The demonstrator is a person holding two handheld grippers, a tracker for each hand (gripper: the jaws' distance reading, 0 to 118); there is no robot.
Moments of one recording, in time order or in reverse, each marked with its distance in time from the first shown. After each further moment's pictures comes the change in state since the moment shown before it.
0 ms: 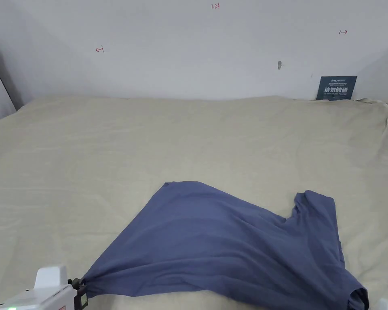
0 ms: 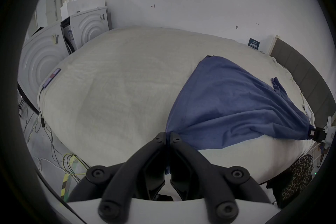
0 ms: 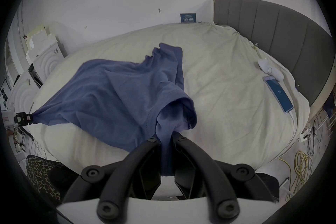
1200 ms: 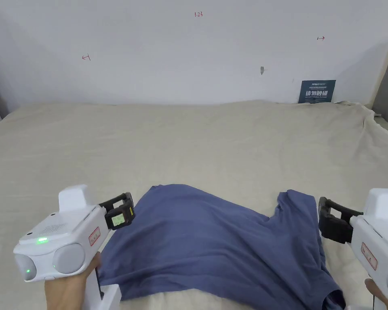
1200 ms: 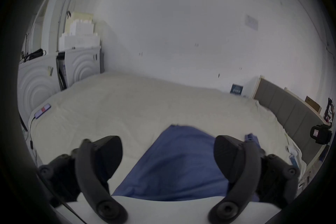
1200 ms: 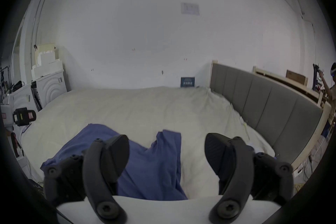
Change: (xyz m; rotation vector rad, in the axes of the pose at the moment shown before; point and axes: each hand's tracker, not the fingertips) left arm 0.113 0.114 0.067 0.437 -0.093 0.040; right arm -0.045 0.142 0.102 0.476 -0.066 0.098
